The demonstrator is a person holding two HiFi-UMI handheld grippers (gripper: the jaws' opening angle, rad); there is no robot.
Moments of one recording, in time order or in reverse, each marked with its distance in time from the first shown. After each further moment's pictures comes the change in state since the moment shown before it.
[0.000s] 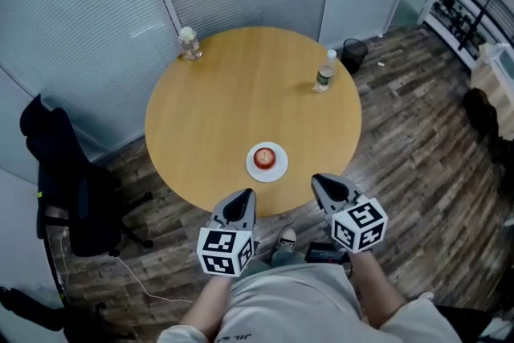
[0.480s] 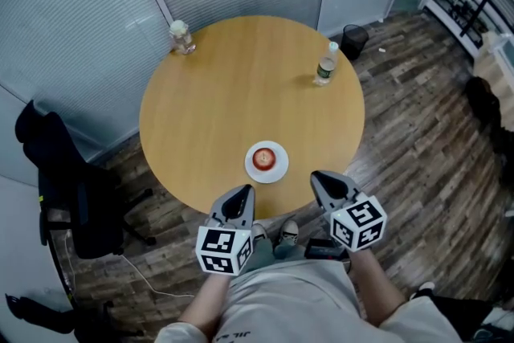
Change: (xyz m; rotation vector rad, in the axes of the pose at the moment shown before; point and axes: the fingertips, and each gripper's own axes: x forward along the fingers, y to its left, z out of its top) left arm 0.033 0.016 0.011 0.025 0.028 -0.017; right arm 0.029 -0.020 -0.001 0.041 0.030 -0.012
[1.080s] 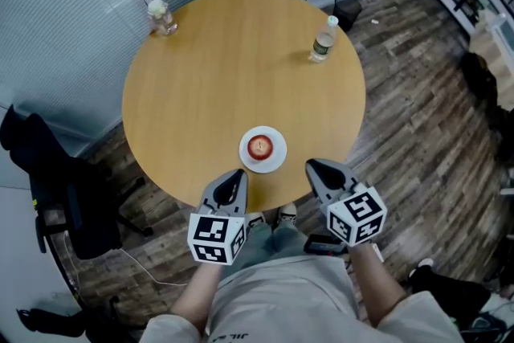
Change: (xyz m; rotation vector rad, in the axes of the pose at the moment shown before) left arm 0.035 0.035 -0.014 0.023 0.077 -0.045; right arm 0.032 -0.001 -0.013 0.032 0.053 -0.038
